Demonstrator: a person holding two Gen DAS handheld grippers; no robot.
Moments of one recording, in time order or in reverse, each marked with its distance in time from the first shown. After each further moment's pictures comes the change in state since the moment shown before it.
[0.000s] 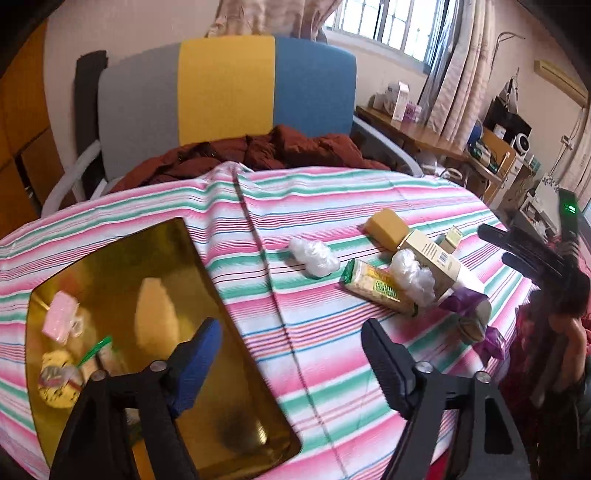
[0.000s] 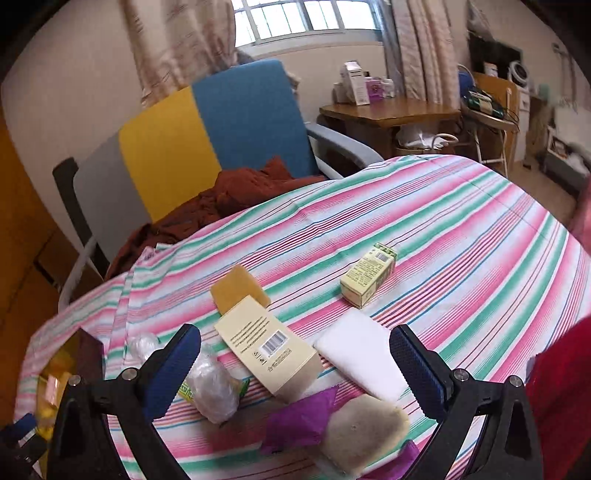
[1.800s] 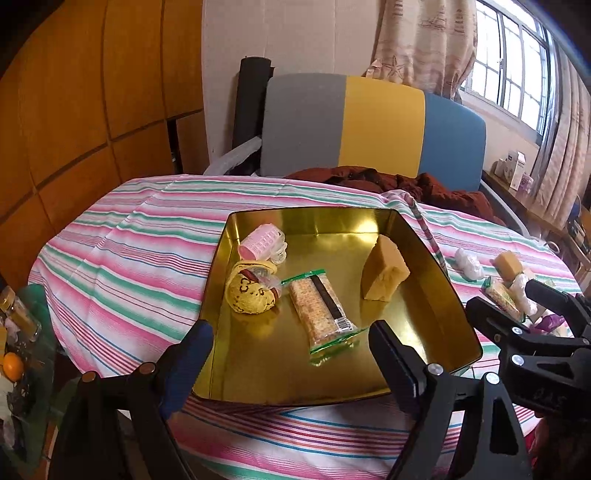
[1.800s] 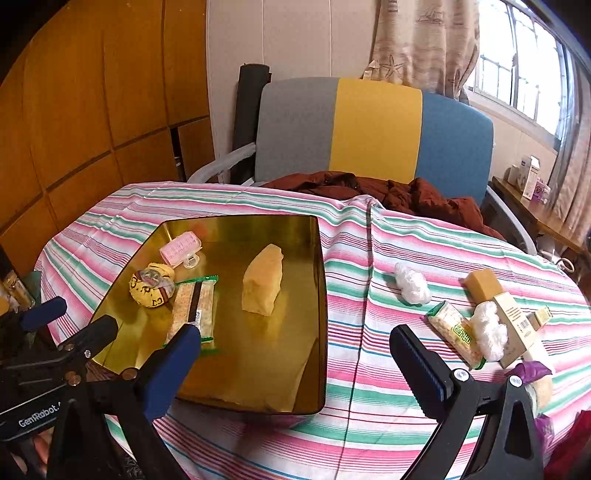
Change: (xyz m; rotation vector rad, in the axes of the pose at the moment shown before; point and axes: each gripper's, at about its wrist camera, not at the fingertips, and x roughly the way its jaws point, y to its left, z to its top) left arm -0.109 0.121 -0.129 -0.296 -0.200 0.415; right arm -0.068 0.273 -0.173 -0.626 0.009 0.273
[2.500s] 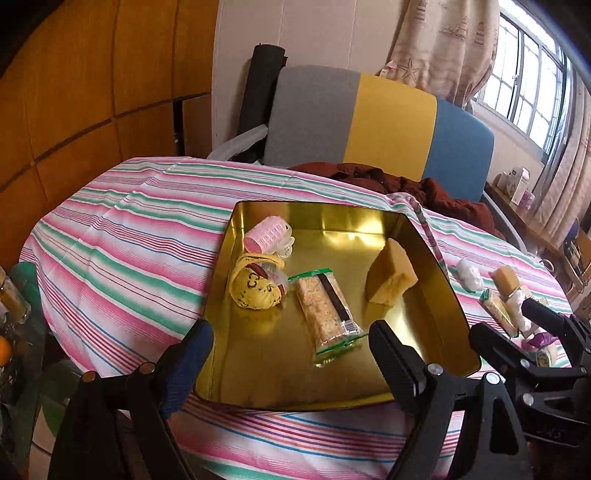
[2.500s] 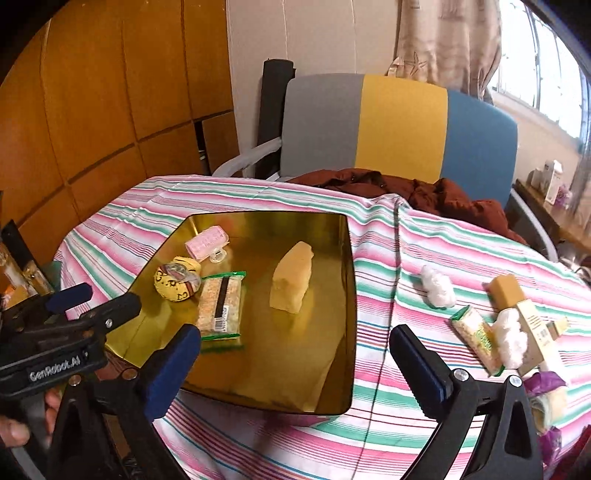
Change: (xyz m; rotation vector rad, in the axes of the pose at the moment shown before) left arm 0.008 0.021 0.003 -0.082 0.039 -0.033; right arm 0.000 0.012 0.003 -0.039 0.015 0.072
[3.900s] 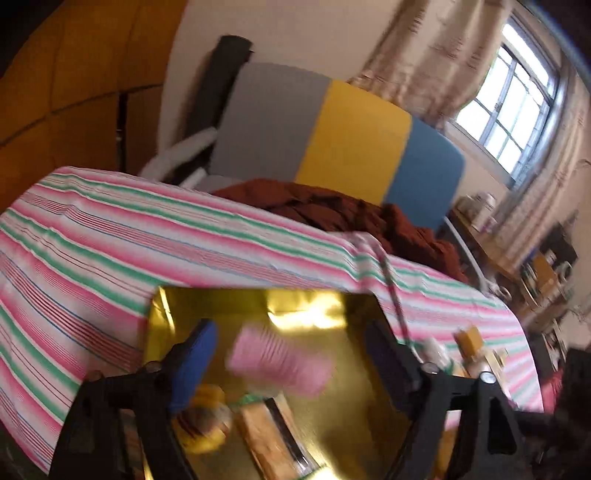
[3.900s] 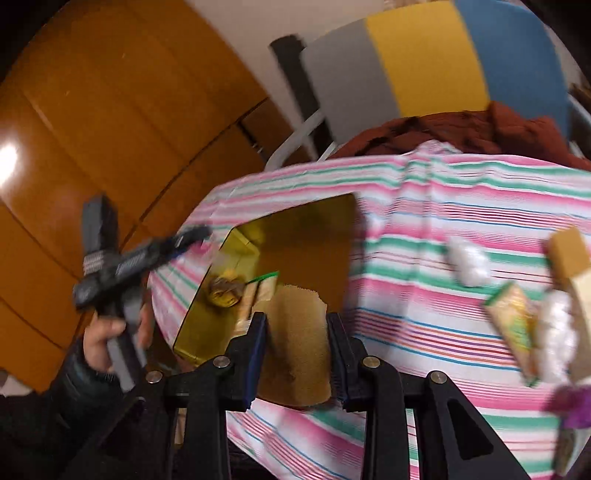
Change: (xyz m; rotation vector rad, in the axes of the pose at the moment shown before) left arm 0.088 -0.005 0.126 -0.051 0.017 -0.234; right arm 0.023 -0.107 0.028 0.198 0.179 0.511
